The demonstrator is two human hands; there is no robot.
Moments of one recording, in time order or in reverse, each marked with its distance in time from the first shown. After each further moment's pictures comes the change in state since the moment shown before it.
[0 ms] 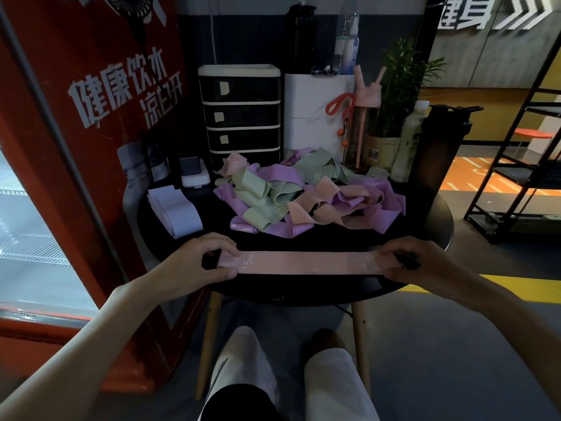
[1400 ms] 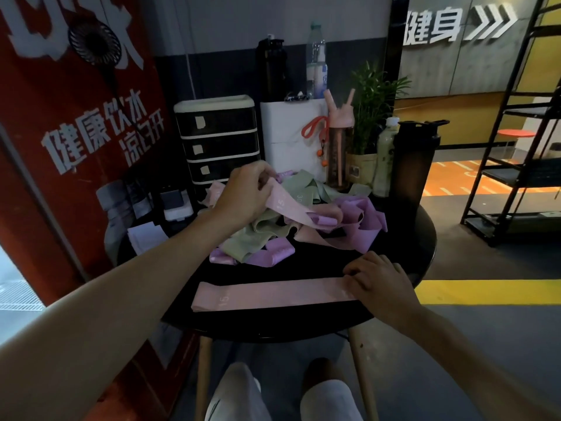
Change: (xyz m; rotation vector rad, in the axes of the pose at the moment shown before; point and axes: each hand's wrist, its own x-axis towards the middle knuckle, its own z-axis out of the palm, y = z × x) left_hand 0.163 0.126 -0.001 0.217 0.421 0.180; right_hand 0.023 0.010 0.042 -0.479 0.217 -0.032
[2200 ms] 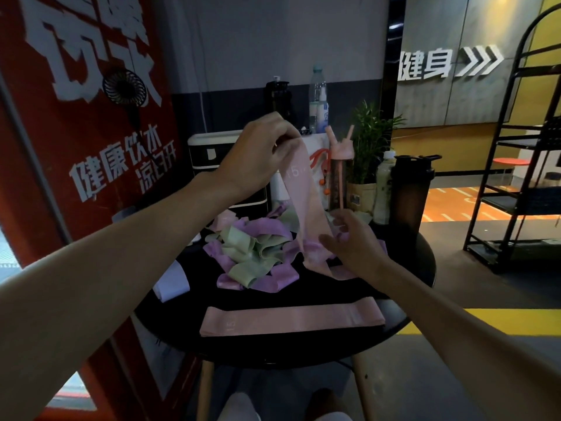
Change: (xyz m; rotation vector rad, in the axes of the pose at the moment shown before) left_hand 0.051 0.070 -0.081 0.096 0.159 0.466; right_hand 0.076 -0.065 -0.072 0.613 0.164 0.057
